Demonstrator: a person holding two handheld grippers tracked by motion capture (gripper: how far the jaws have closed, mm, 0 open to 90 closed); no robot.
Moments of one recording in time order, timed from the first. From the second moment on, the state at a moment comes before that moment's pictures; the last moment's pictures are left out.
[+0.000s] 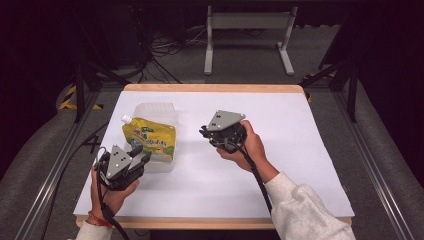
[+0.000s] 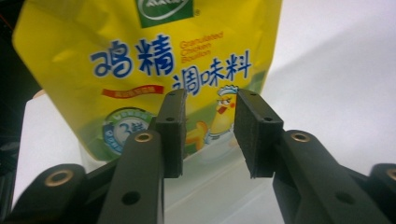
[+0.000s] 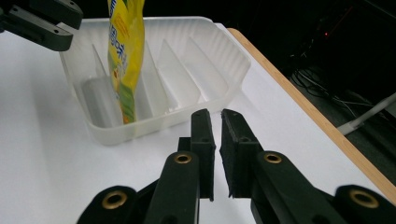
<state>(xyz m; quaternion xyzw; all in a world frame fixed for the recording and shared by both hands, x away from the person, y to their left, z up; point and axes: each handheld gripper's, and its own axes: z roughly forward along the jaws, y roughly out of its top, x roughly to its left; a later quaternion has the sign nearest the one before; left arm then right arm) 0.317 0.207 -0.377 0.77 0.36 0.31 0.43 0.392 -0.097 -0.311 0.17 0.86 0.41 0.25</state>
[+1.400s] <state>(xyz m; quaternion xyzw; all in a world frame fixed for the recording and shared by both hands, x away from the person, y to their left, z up) 0.293 0.149 -0.400 0.82 0.27 0.28 0.41 0.356 -0.204 -0.342 0.22 0.85 0.36 0.30</state>
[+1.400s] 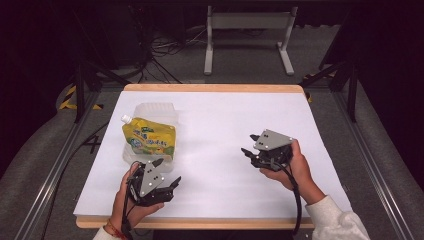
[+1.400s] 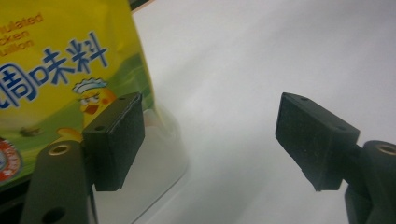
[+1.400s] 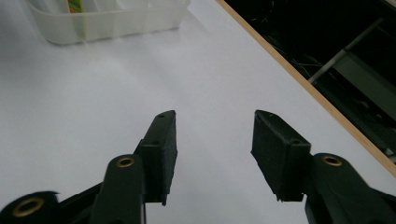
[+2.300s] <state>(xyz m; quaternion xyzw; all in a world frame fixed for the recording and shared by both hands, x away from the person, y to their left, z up) 0.290 0.122 -0.433 0.87 0.24 0.22 0.37 0.314 -0.299 -0.398 0.29 0.84 0.31 0.34</state>
